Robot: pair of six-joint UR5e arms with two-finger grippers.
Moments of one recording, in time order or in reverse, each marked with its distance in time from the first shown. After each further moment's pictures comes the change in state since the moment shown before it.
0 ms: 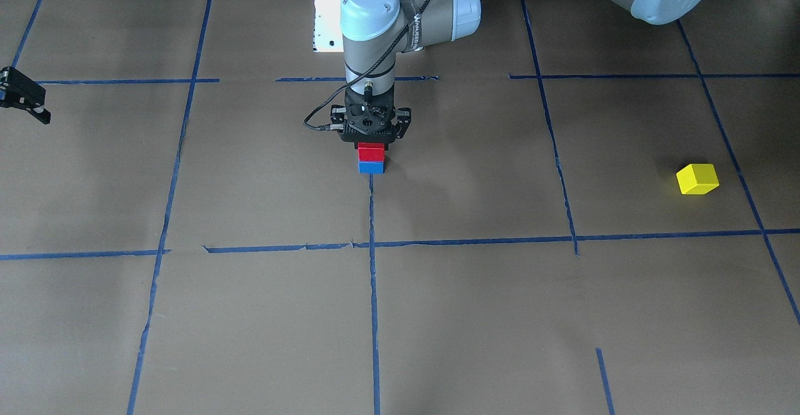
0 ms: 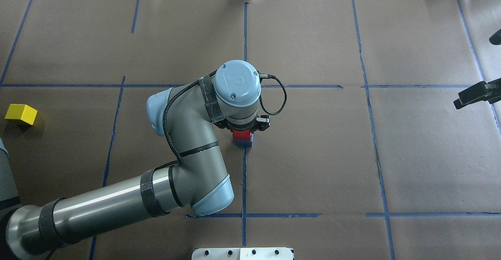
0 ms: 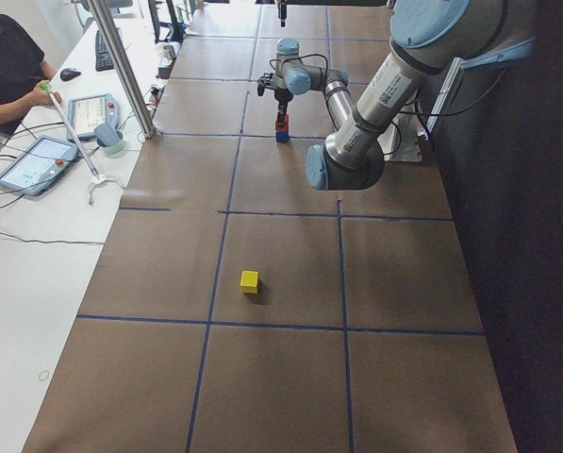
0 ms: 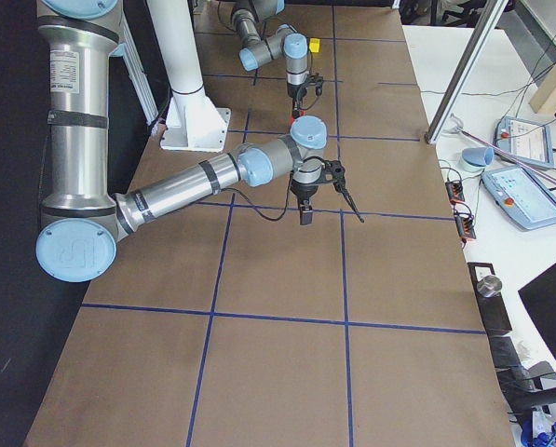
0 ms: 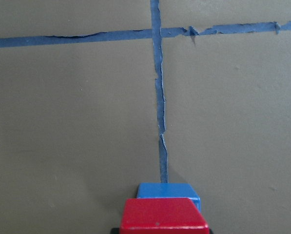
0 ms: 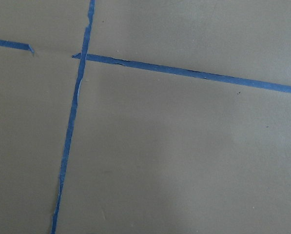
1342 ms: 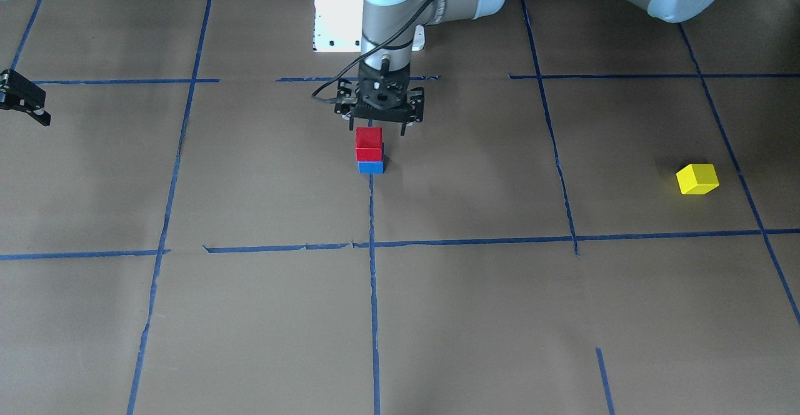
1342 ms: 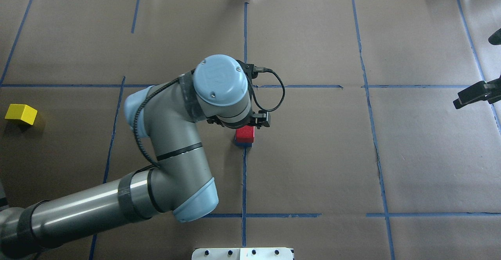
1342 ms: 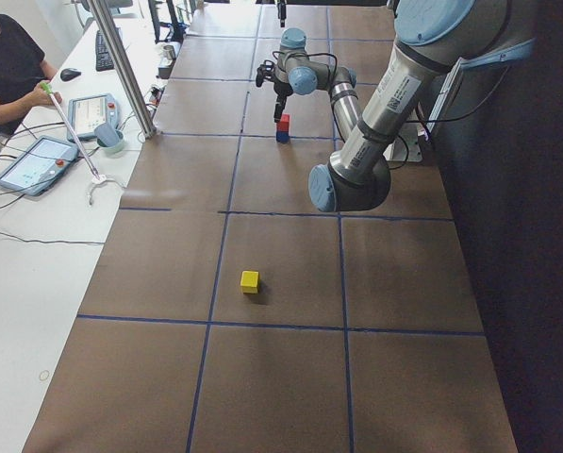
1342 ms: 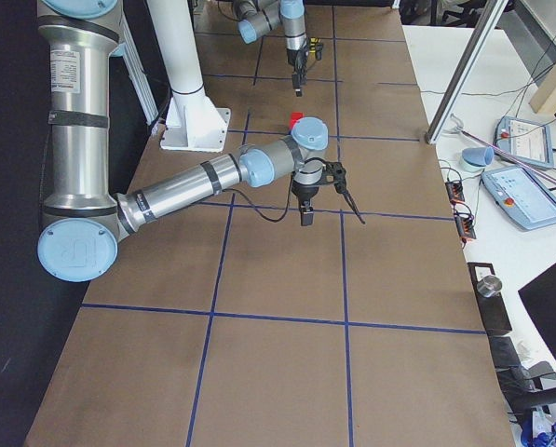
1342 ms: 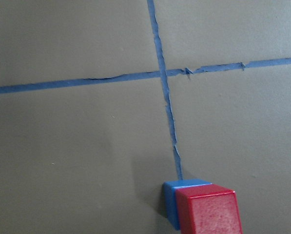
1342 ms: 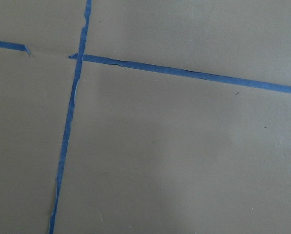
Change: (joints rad) left arm -0.112 0.257 -0.403 0.018 -0.021 0.170; right arm 0.000 0.005 -0.012 0.001 -0.002 0.001
